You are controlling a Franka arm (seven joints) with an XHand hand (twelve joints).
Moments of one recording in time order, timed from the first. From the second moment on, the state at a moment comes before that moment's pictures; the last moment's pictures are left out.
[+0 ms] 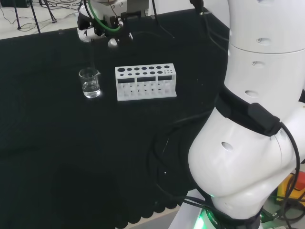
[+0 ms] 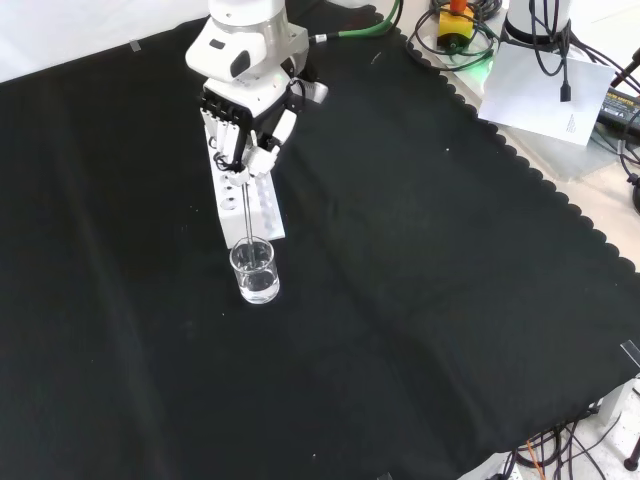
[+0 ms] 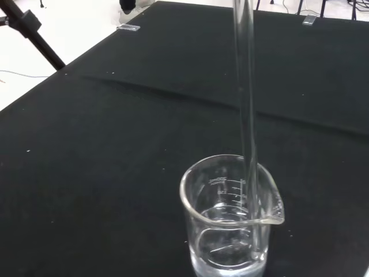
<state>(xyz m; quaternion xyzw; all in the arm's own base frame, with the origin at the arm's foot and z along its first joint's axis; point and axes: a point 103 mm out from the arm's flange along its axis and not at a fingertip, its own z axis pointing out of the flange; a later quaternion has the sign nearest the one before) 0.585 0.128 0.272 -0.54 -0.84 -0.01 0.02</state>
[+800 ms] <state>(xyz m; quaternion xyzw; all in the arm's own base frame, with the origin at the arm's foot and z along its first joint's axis) 0.612 0.144 0.267 -0.53 -0.85 -0.01 0.03</state>
